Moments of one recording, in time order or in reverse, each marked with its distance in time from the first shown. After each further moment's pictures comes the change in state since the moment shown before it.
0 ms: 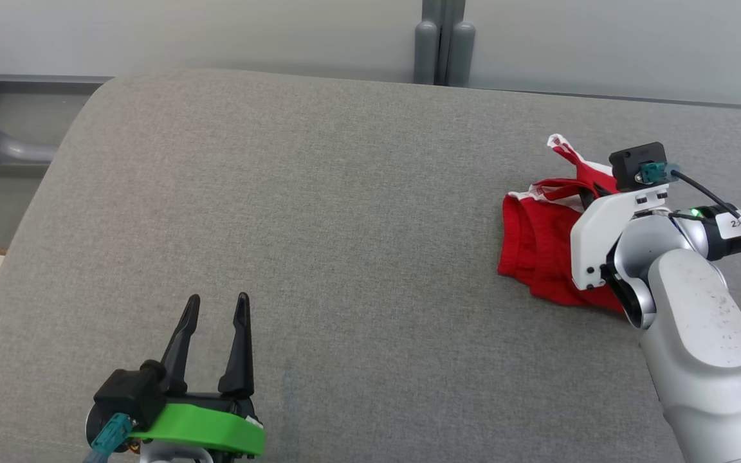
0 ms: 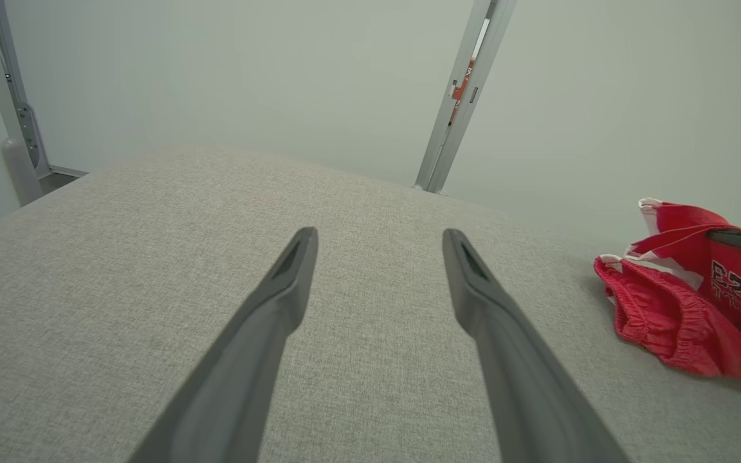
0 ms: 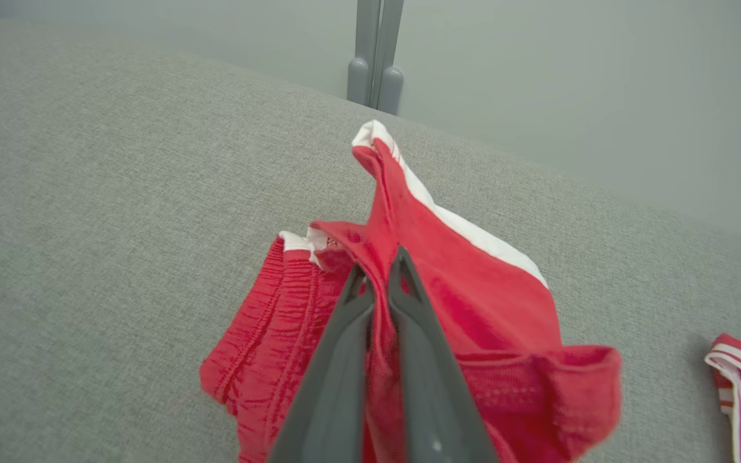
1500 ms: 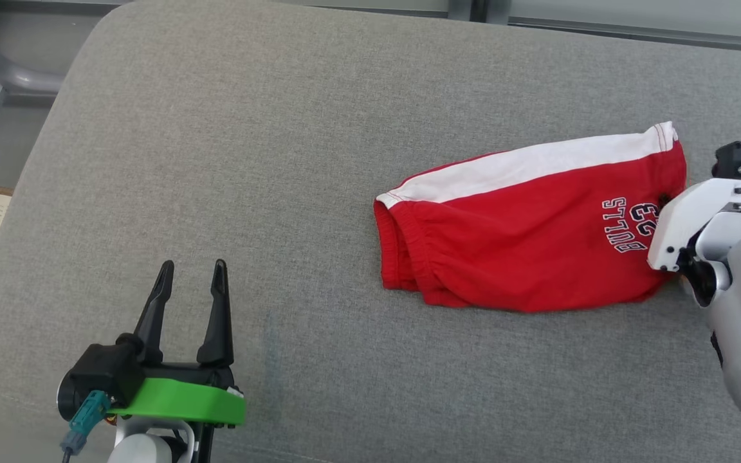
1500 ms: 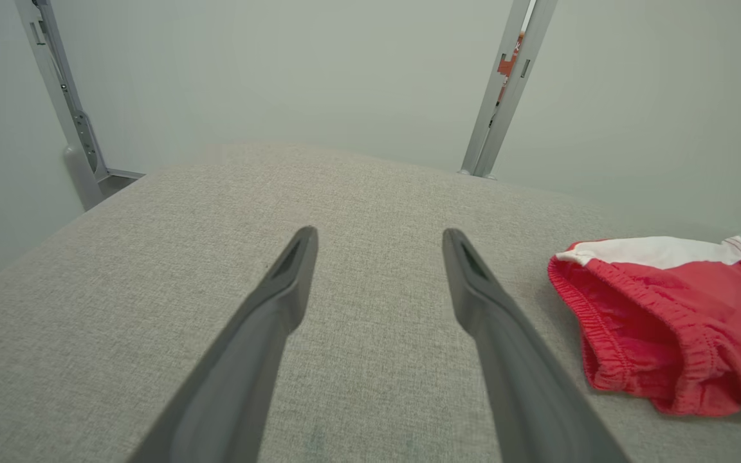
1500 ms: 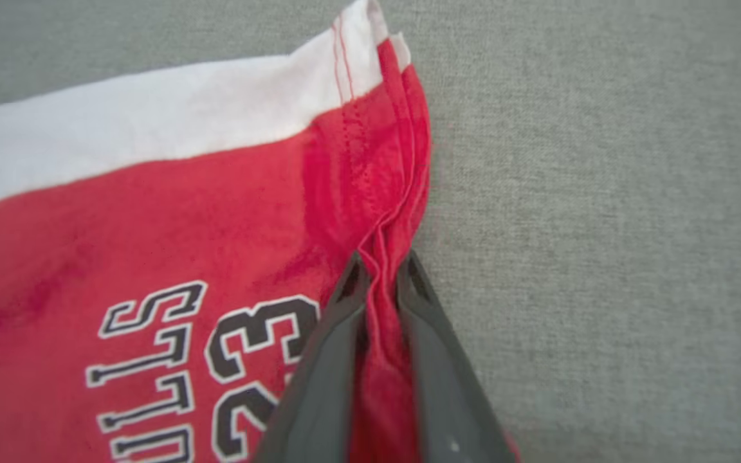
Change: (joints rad) left arm -0.060 0.001 0.061 -0.023 0.064 -0.012 0.000; right arm -0.184 -0.128 -0.091 0.504 0.210 -0.001 -0.106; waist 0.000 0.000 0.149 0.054
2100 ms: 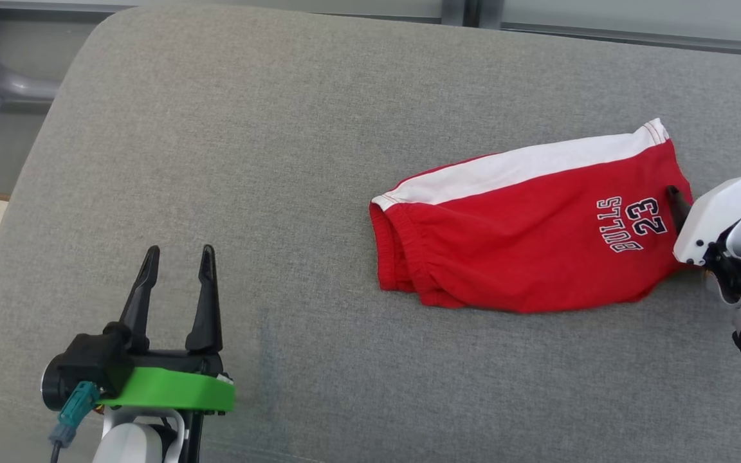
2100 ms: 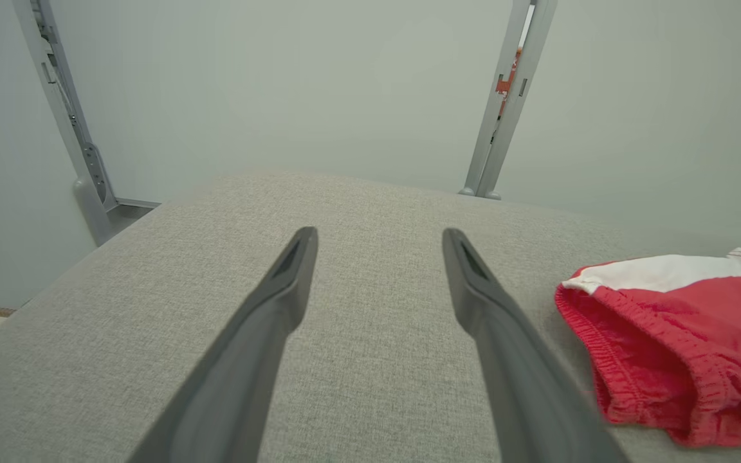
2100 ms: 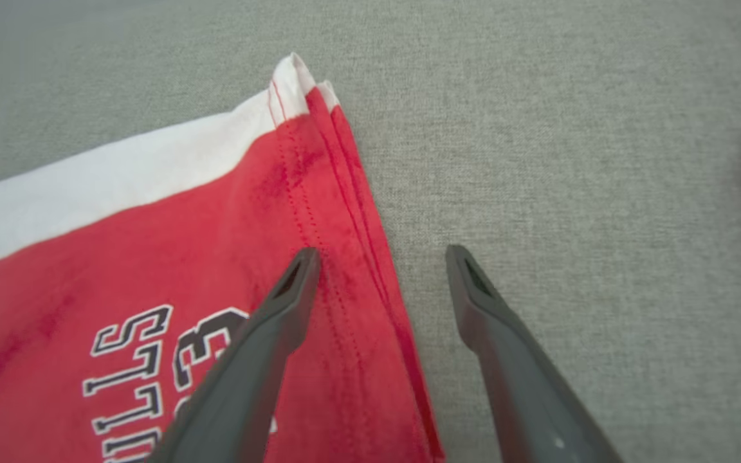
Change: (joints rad) left arm -0.026 0.000 0.022 -0.010 0.034 0.000 0.000; right arm 0.033 -0.063 0.019 -0.097 0.154 0.000 0.009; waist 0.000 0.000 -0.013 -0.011
